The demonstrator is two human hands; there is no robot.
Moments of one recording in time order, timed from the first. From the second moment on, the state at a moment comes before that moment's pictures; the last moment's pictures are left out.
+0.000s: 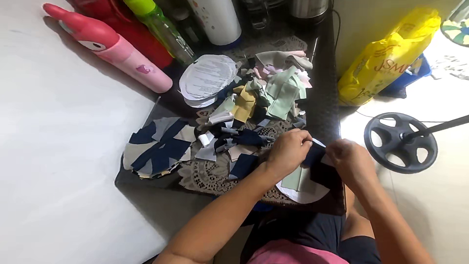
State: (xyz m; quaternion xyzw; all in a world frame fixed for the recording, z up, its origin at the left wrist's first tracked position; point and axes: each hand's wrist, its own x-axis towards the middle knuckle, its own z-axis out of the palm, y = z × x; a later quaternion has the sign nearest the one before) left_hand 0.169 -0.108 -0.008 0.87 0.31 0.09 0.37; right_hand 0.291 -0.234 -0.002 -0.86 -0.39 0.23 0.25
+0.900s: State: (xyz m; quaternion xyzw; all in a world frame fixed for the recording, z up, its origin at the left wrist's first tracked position) left_hand 0.191 -0.103 -0.018 0.91 0.33 0.08 0.24; right_hand 0.288 -0.228 -0.023 -0.86 -0.40 0.12 0.29
